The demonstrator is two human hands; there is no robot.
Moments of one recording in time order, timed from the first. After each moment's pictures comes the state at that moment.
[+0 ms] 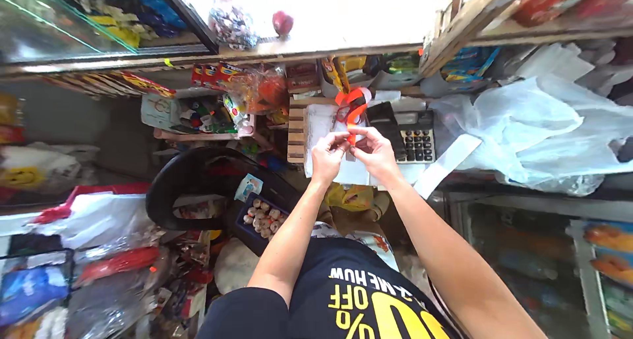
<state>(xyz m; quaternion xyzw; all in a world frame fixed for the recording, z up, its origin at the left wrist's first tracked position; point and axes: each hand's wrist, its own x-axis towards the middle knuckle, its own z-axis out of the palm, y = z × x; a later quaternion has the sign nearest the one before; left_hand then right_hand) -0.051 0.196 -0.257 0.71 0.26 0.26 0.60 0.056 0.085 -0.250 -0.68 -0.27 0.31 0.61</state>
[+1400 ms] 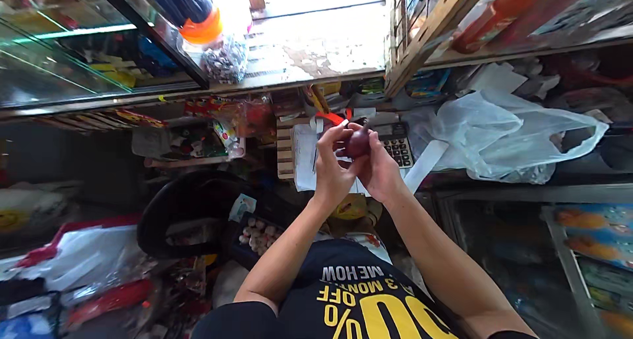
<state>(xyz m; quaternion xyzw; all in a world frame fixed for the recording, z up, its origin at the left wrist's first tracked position) -0.041 0.167 -0.170 0.75 0.09 0.38 0.54 0.035 0.069 -0.155 -0.48 -0.11 0.41 0.77</state>
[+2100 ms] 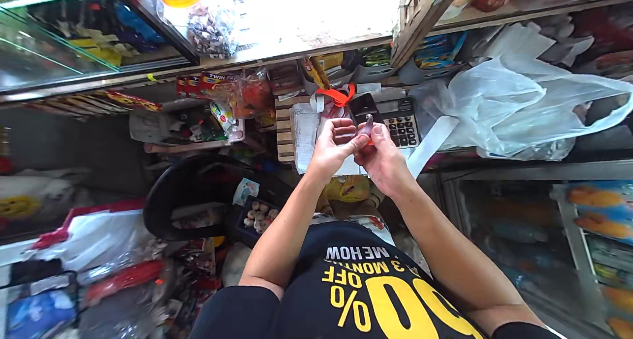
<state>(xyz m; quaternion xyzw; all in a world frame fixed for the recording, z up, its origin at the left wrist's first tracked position) -0.047 0.178 -0.164 0.62 0.23 0.09 0.74 0.018 0.048 -0.166 -0.53 -0.08 0.40 0.75</state>
